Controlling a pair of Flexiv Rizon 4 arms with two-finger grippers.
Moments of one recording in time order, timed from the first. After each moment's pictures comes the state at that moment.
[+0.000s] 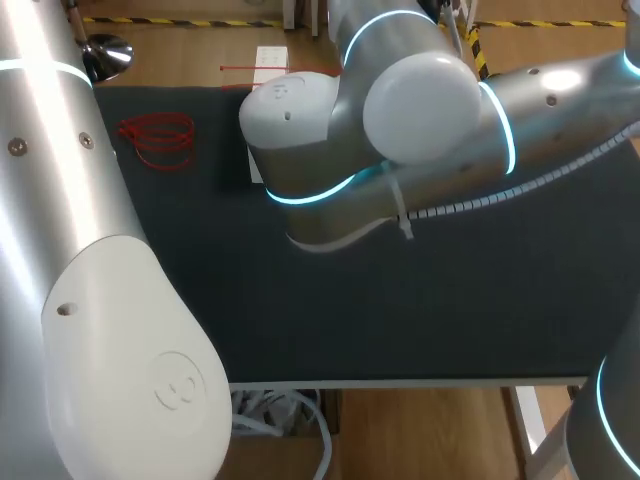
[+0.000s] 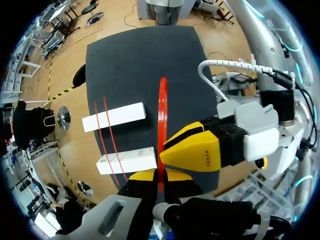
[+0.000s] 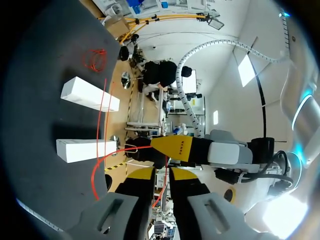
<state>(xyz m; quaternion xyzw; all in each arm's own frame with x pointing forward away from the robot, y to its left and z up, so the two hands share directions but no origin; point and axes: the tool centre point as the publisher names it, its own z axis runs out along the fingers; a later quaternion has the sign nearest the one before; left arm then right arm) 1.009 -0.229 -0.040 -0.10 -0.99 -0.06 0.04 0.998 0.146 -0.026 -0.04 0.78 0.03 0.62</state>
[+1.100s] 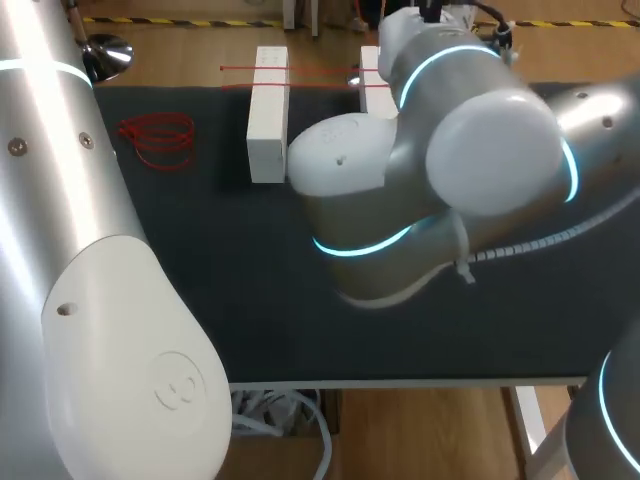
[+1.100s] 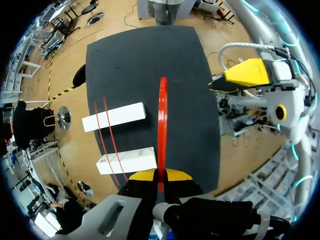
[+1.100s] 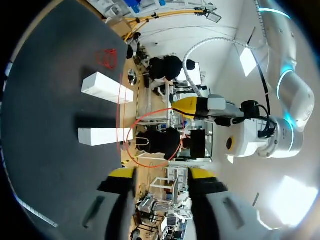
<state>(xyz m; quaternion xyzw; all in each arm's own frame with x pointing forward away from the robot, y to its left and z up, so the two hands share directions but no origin) 1.009 -0.229 -0.040 -0.10 -0.99 -0.06 0.04 0.922 0.084 -0.038 0.00 0.80 0.03 0.59</state>
